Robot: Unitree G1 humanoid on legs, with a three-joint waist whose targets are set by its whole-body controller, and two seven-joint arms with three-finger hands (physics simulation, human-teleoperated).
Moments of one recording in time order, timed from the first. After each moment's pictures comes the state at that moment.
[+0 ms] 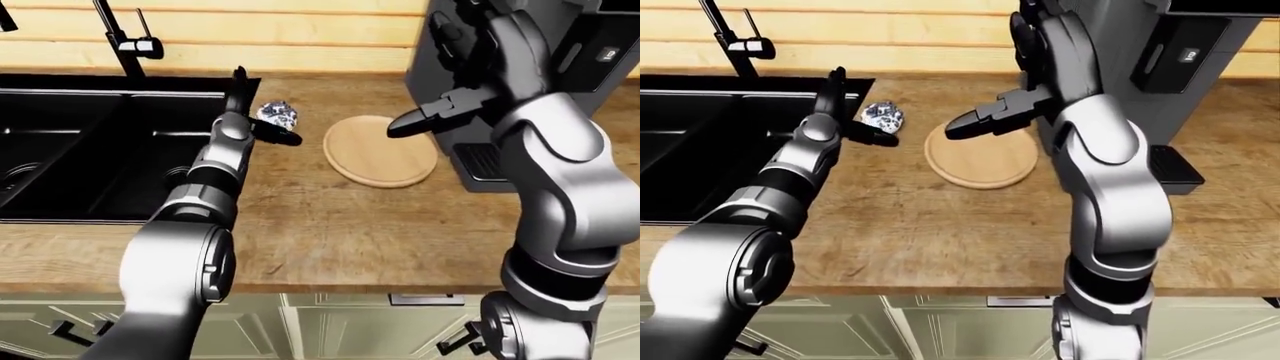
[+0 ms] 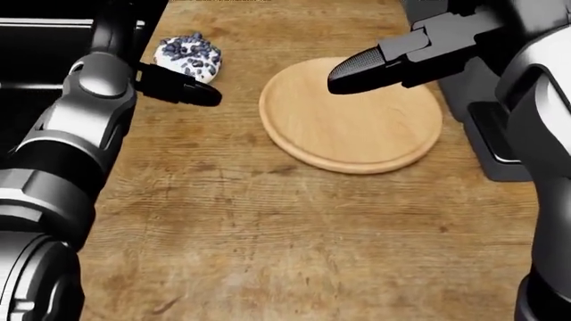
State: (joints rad) left arm -1.36 0.23 0.15 1.38 0.31 0.08 0.14; right arm -0.86 -0.31 -0.14 -0.43 0.12 0.90 0.17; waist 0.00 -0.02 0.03
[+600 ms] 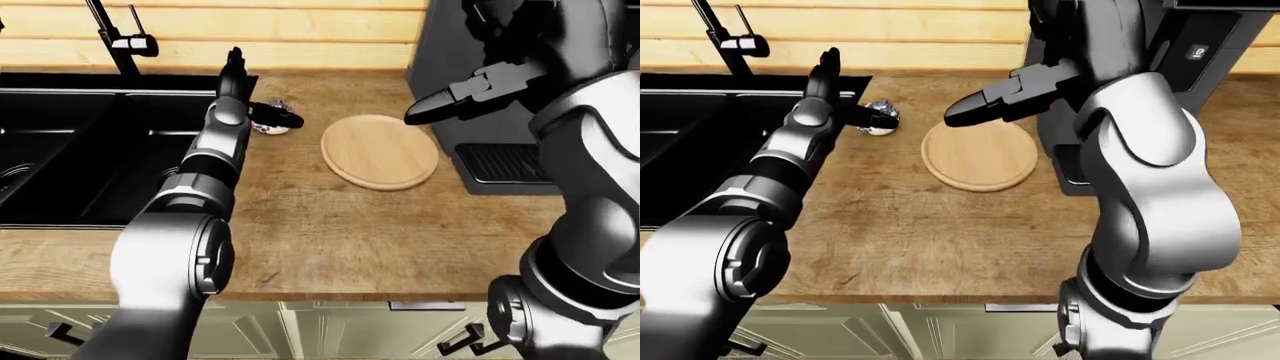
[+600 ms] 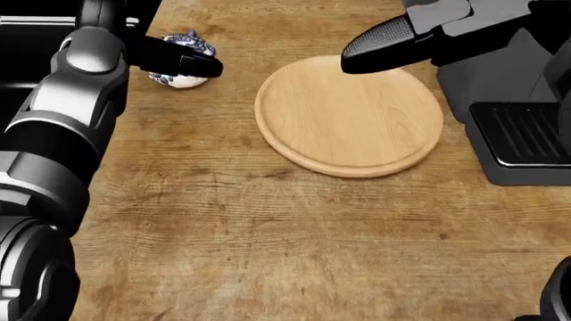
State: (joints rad) left arm -1.41 0.24 0.21 1.39 0.28 0.05 0.13; right arm -0.94 -0.35 -0.19 -0.60 0.18 1.06 0.14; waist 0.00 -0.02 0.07
